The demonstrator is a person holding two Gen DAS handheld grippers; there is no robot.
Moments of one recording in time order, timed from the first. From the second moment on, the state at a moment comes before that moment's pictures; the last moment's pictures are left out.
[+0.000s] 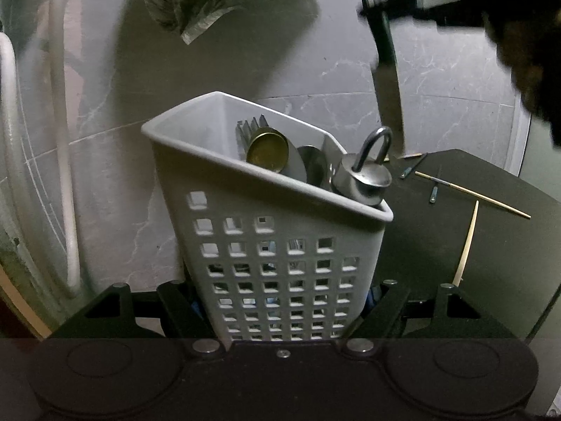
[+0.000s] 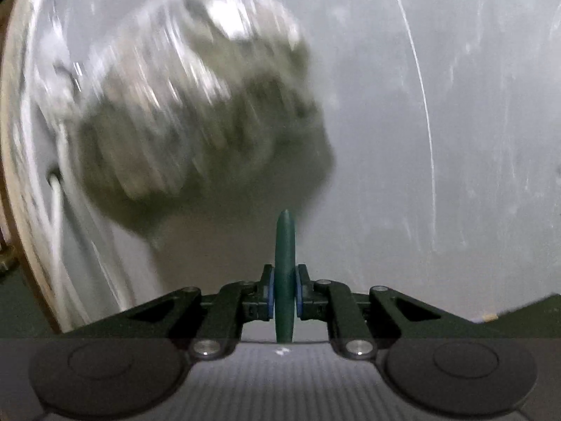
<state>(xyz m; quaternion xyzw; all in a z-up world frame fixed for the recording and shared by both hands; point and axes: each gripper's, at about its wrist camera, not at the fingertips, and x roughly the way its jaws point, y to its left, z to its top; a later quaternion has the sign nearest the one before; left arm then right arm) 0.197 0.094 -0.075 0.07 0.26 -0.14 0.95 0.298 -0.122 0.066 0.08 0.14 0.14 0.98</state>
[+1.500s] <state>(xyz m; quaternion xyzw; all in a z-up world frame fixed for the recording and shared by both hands) 0.198 0.092 -0.078 0.08 0.27 -0.14 0.95 0.258 -0.035 0.028 0.04 0.18 0.28 0.94</state>
